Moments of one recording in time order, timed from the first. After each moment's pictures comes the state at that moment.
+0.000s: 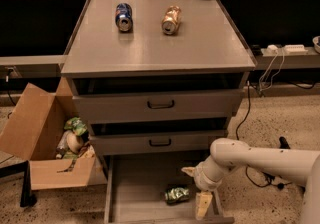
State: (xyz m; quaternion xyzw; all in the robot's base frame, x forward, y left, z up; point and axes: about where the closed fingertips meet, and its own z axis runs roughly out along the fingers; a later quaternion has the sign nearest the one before) arm 0.442 -0.133 0.392 -0.73 0.64 0.20 0.12
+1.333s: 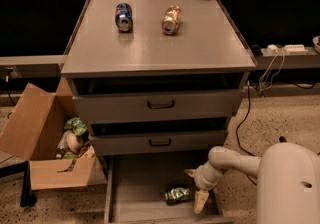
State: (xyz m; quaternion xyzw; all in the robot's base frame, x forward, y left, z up) arm 0.502 -0.161 0.246 -0.72 0.65 0.20 0.14
